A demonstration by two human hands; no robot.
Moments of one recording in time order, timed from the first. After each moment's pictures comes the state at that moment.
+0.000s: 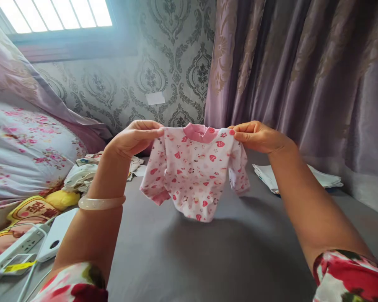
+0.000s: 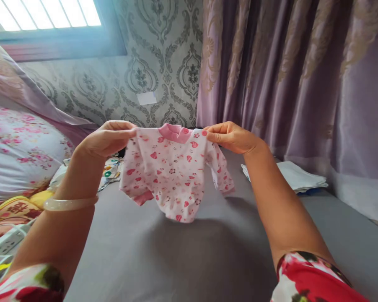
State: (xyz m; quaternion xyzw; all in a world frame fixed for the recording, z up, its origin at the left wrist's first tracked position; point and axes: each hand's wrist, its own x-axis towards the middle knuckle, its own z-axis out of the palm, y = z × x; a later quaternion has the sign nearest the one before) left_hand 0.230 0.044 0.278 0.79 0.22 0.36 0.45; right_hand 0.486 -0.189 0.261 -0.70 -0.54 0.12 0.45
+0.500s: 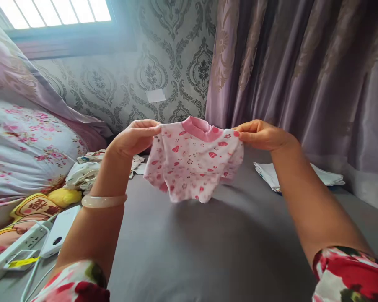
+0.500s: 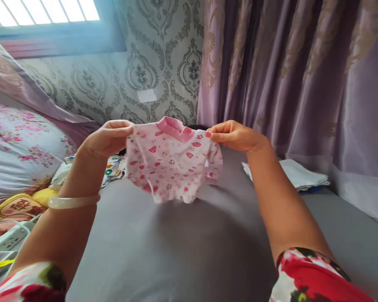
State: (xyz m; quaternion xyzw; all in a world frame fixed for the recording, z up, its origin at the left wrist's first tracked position) left_hand 0.227 0.047 0.271 0.76 0.22 0.37 0.48; right_hand 0.493 -0.194 0.260 -0.67 -0.55 0.17 0.45
